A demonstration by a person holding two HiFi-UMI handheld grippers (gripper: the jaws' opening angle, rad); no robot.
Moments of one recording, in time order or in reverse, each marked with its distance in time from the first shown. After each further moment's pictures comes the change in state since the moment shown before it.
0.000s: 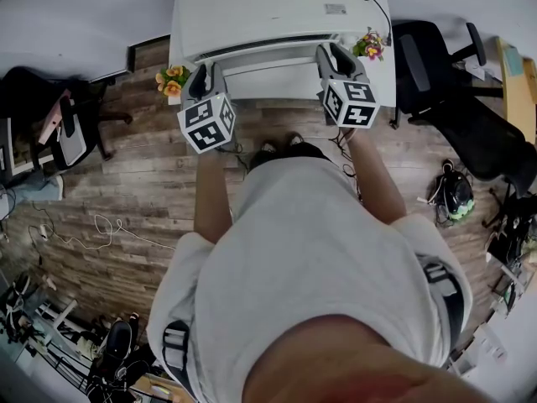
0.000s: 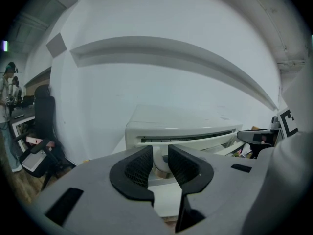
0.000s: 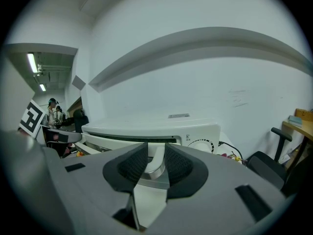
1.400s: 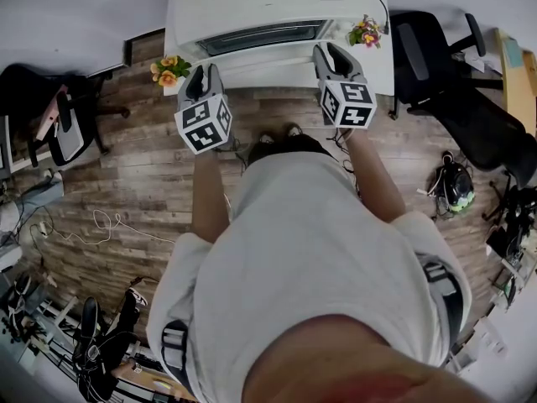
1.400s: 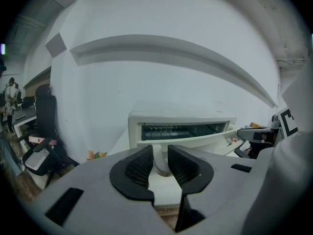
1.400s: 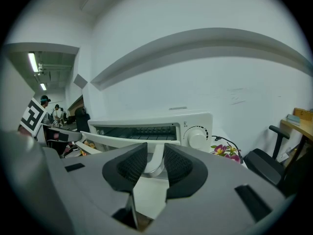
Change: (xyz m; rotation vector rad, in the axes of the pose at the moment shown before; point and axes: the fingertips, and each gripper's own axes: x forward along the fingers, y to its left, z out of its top) left arm -0.023 -0.006 -0.026 0.018 0.041 0.000; right arm -0.026 0.005 -0.024 -0.004 0.015 0.002
